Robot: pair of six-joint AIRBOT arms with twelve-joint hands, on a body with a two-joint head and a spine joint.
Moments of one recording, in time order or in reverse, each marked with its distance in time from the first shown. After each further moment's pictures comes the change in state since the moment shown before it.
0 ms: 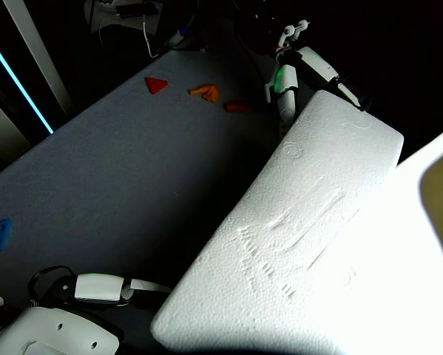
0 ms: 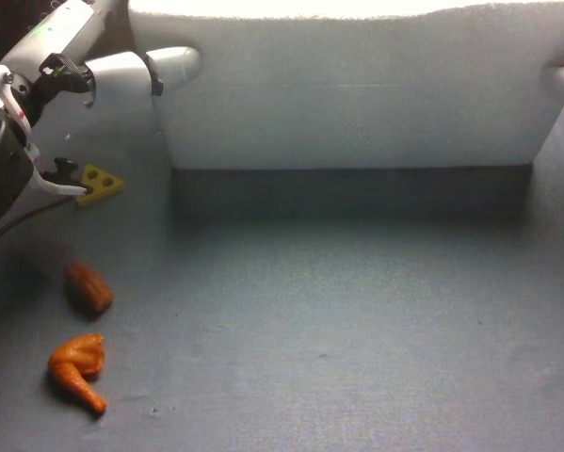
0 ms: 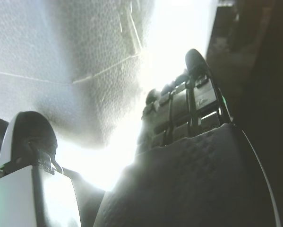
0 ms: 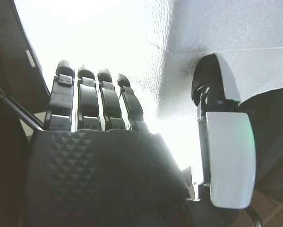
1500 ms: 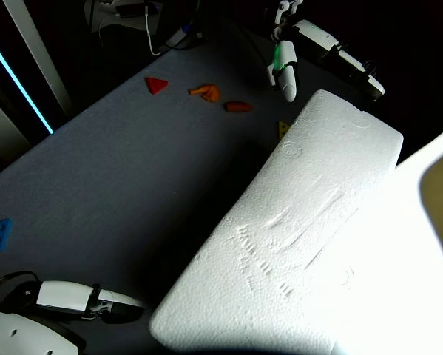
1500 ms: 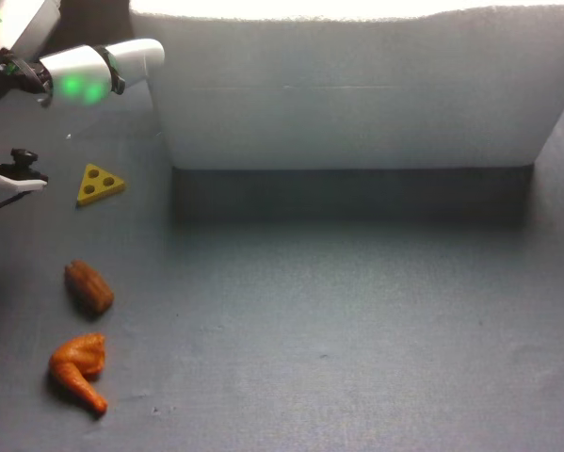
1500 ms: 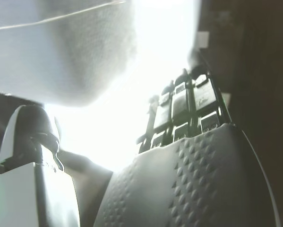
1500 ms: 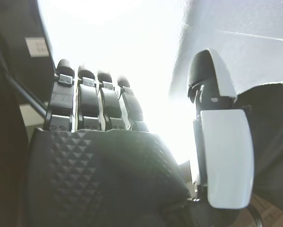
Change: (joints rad) left arm 0.045 0.111 -0.124 -0.037 -0.133 0.076; right arm -0.058 0.067 -0.073 0.006 0.056 -0.026
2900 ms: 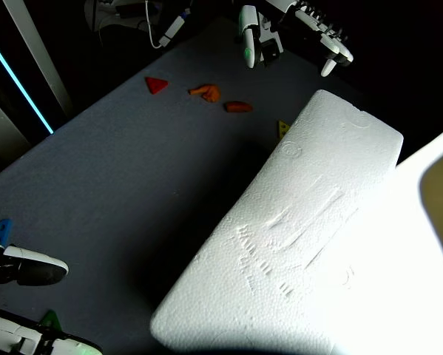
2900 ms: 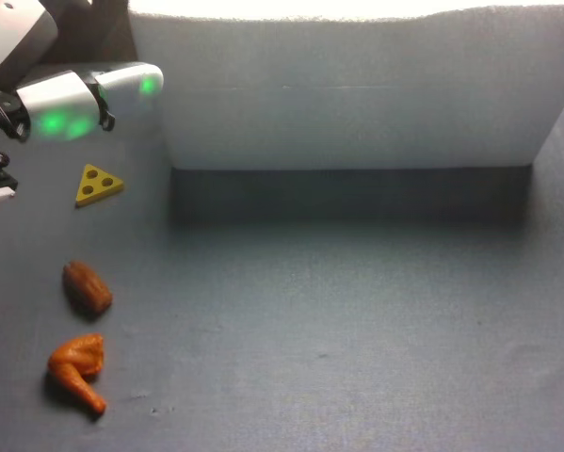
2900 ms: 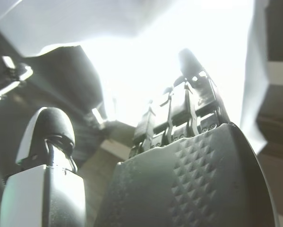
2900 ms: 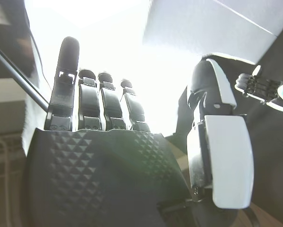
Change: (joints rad) left arm 0.063 0.172 -0.221 0.207 -0.174 0.074; right arm -0.229 0.198 -0.237 -0.097 0.274 0.002
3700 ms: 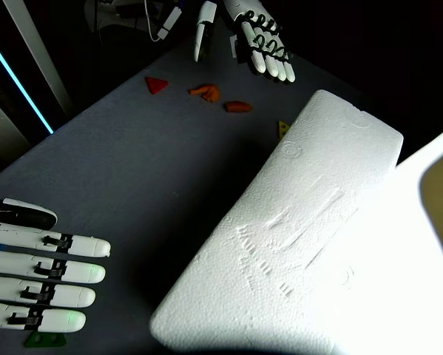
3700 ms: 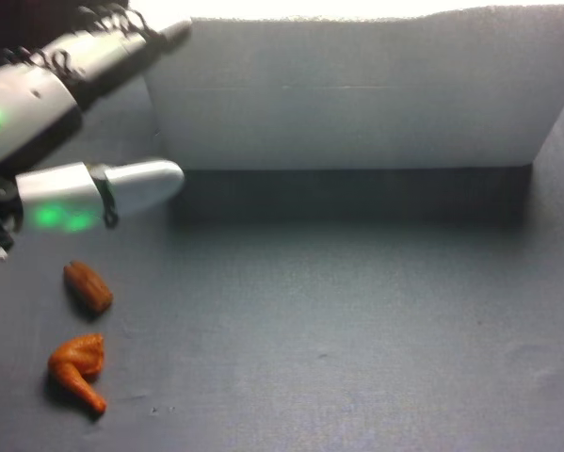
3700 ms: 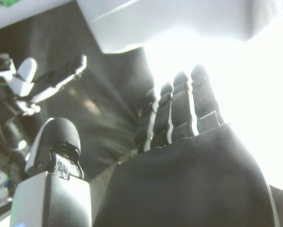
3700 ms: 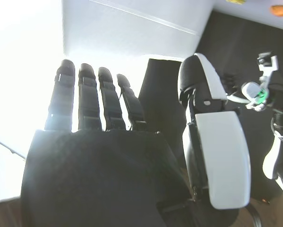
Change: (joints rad) left arm 0.111 0.090 -0.132 0.200 -0.056 -0.051; right arm -0.132 0.081 -0.144 -0.169 0.090 0.040
